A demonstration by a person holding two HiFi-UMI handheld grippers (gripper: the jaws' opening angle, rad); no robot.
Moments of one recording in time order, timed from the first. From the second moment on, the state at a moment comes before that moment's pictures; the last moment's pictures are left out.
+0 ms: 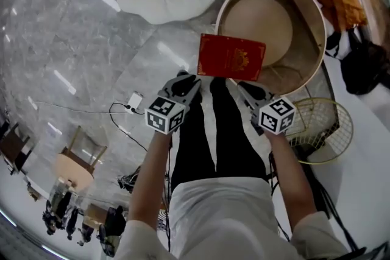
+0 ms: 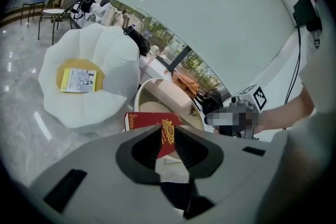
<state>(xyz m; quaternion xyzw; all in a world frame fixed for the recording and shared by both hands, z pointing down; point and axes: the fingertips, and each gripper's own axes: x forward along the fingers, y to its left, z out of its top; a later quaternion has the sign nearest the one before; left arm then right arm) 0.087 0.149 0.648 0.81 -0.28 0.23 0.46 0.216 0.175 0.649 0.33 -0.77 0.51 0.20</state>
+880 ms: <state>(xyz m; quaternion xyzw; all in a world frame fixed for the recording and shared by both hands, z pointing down) 0.098 0.145 0.838 0.74 -0.24 0.17 0.61 0.209 0.159 0.768 0.27 -0.78 0.51 0.23</state>
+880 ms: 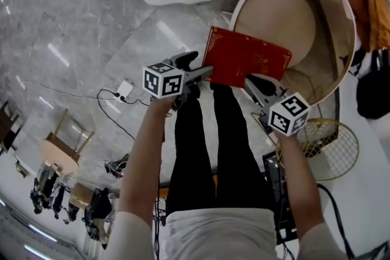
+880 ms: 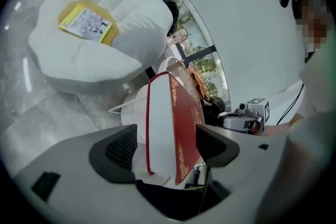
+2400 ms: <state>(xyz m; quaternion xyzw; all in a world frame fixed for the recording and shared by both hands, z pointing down) 0.146 0.151 0.769 0.70 -0.15 -0.01 0.70 0.207 0.118 0.722 0.24 -0.81 0.48 0.22</state>
